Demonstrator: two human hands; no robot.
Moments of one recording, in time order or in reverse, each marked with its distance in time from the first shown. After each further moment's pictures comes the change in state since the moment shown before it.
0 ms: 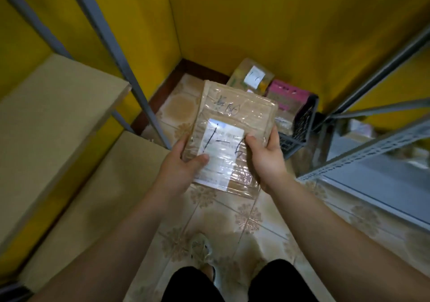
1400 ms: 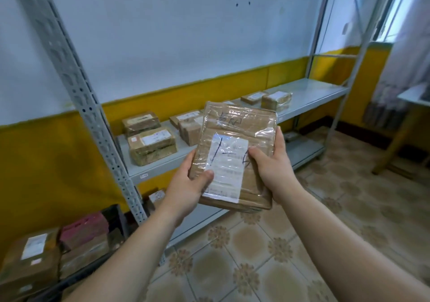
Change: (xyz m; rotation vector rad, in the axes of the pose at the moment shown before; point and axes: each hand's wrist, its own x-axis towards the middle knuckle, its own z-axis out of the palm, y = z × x) left_hand -0.366 0.209 0.450 0.244 -0.878 0.609; right_hand -0.417 -0.054 -0.520 0.160 1.080 -0.316
